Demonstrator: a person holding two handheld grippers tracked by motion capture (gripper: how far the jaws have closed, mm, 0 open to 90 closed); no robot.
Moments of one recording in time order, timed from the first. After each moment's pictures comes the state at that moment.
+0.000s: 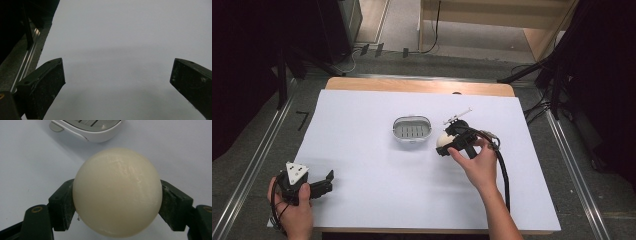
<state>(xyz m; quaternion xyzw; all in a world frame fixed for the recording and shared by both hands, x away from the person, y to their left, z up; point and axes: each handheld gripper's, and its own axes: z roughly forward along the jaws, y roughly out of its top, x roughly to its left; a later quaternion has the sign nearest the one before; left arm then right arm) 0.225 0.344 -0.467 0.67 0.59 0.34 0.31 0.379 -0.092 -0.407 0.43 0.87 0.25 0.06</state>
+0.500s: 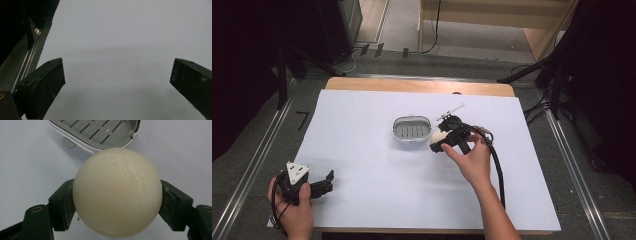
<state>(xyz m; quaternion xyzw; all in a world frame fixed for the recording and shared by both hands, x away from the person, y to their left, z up) 0.226 0.344 -0.467 0.67 0.59 0.34 0.31 0.387 -0.073 -0.398 0.42 0.87 0.25 0.05</state>
